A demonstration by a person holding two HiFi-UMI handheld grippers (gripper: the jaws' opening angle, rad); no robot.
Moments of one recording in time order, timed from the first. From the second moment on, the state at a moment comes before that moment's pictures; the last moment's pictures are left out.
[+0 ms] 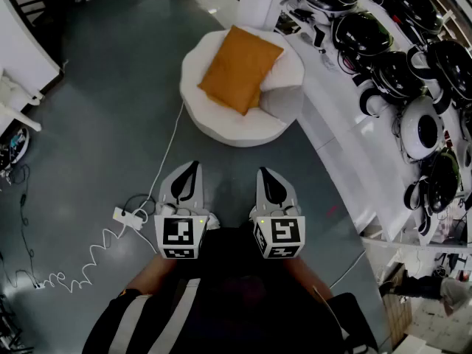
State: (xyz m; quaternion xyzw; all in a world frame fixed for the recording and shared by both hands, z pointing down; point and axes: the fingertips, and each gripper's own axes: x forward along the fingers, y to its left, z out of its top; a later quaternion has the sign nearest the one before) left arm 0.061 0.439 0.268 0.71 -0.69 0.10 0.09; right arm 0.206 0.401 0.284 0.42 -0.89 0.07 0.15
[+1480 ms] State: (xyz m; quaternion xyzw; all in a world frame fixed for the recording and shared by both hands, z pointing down) left arm -0.023 0.344 0.282 0.67 -0.72 0.11 0.11; right arm 0.119 0.279 0.305 0.37 -0.91 0.12 0.15
